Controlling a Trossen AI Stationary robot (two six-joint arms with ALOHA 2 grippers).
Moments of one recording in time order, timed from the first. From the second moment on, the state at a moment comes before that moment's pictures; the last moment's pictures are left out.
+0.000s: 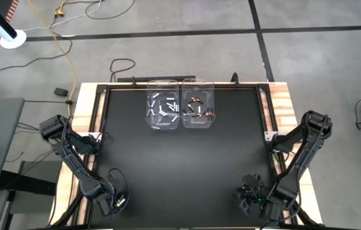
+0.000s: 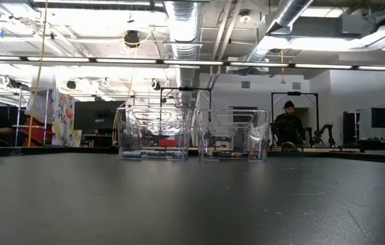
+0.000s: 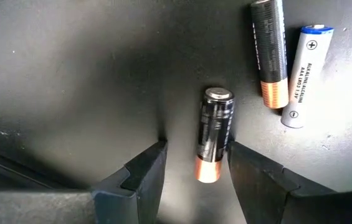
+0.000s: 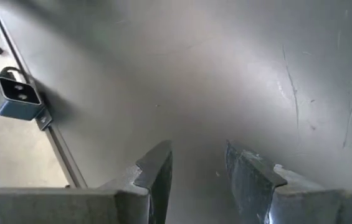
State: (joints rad) left arm -1.00 1.62 0.86 -0.65 0.18 -1.74; right arm 1.08 1.56 0.98 -0.71 0.63 1.78
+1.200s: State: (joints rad) left arm -1.00 1.60 0.85 -0.67 0.12 -1.85; right arm 1.06 1.56 0.98 -0.70 0.63 1.74
